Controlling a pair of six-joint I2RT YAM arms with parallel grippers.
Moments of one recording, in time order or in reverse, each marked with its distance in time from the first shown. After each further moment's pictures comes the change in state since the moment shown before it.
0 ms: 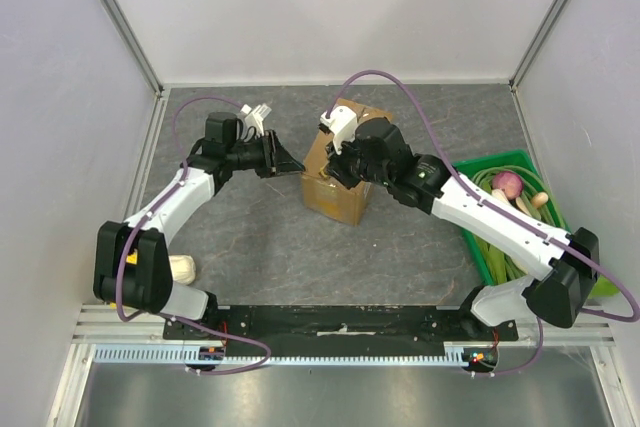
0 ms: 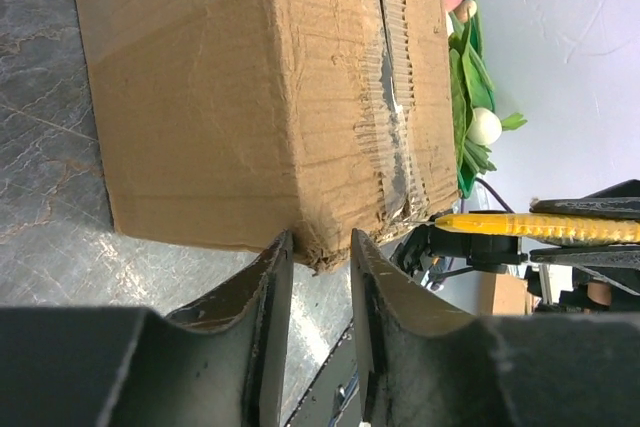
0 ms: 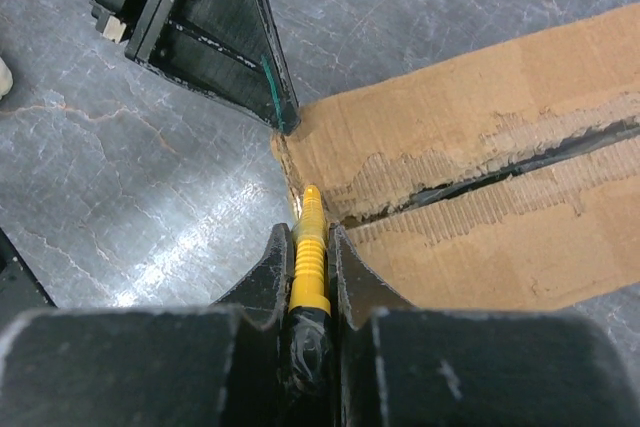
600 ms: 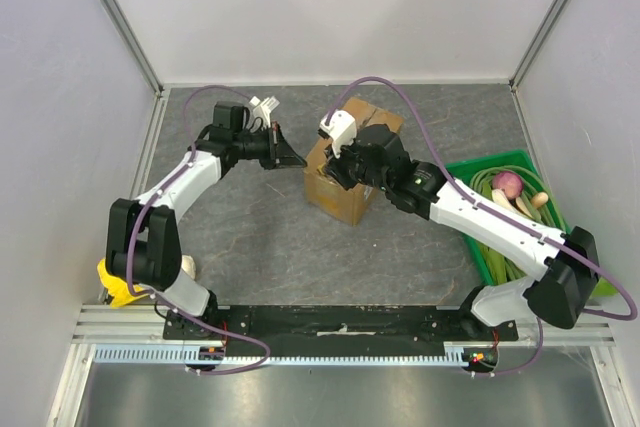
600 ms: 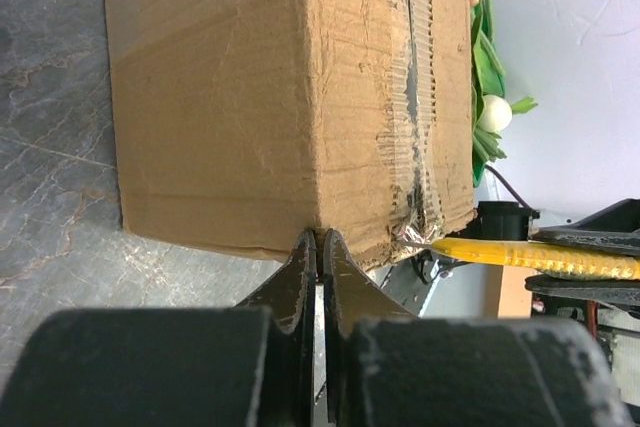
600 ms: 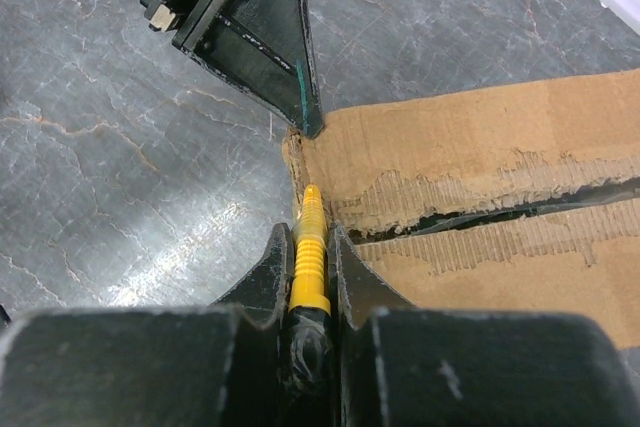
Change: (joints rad) left arm -0.002 0.132 0.122 -0.065 0.043 0.078; right arm 0.006 -0.006 -0.090 0.146 0.008 -0.047
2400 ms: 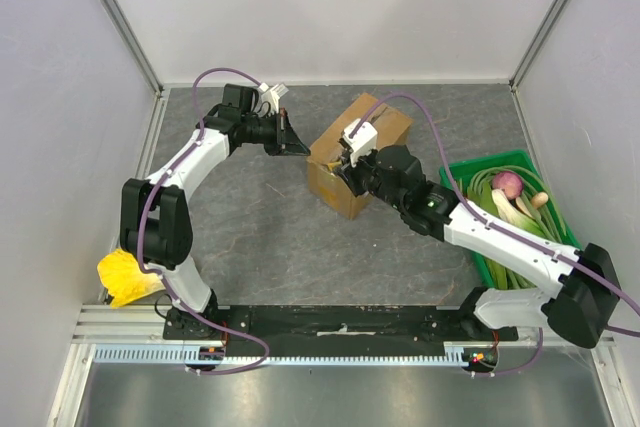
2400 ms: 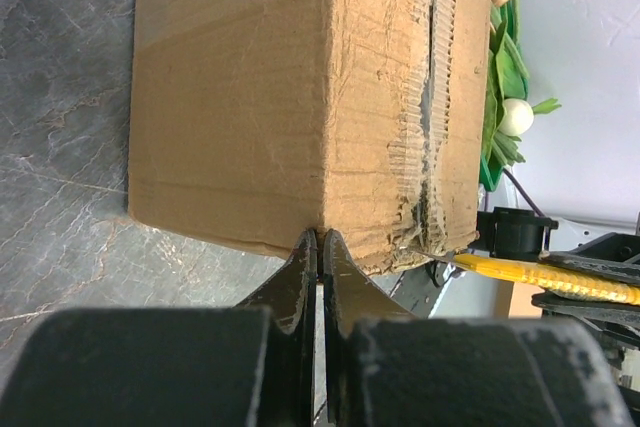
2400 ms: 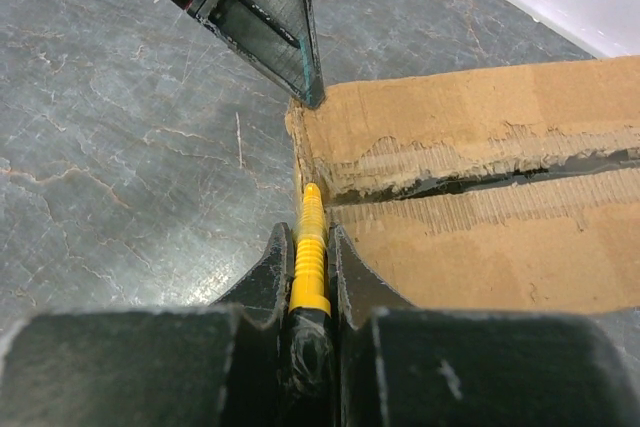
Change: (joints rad) left arm -0.011 0.164 0.260 -0.206 -0.033 0.097; right arm 0.000 -0.131 -0.247 0.268 0.107 0.033
